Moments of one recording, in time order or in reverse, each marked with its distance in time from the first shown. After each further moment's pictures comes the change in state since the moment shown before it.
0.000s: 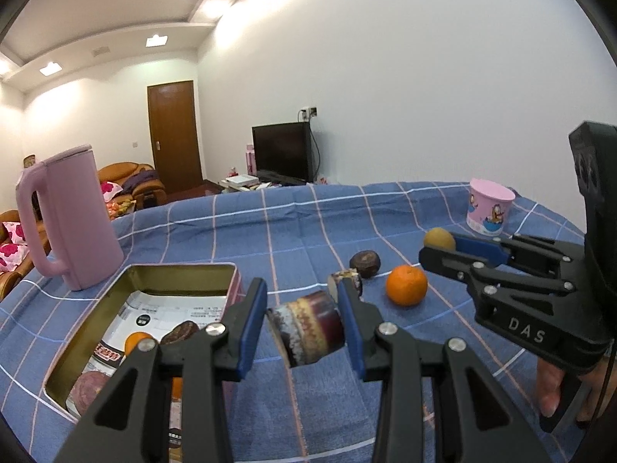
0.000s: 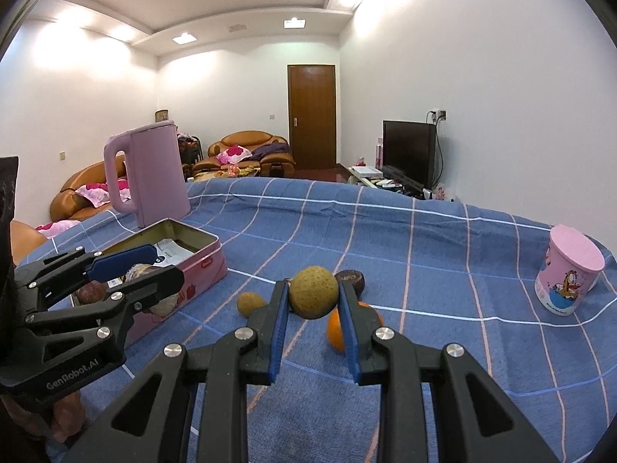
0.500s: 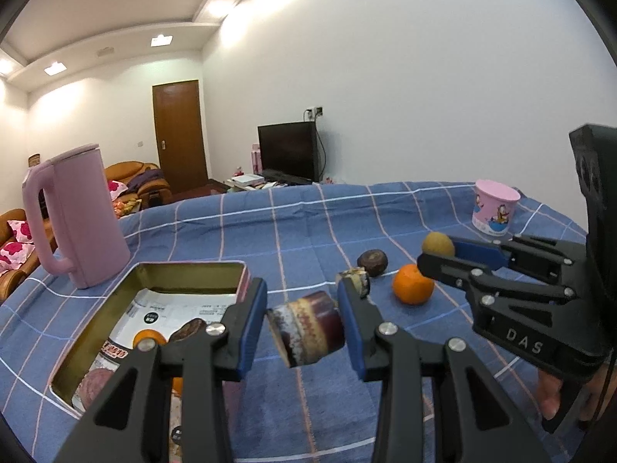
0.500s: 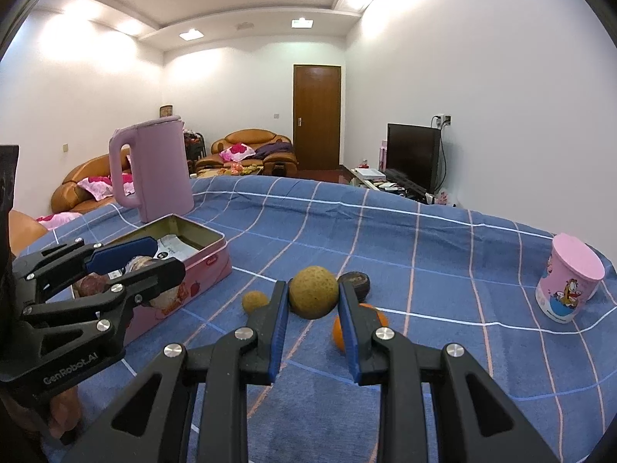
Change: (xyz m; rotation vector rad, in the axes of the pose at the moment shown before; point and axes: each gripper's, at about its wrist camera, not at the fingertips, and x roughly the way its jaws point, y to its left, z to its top) left arm -0.001 0.005 0.000 -0.005 0.010 0.024; right arm 0.004 0.009 0.001 -0.040 0.019 0.012
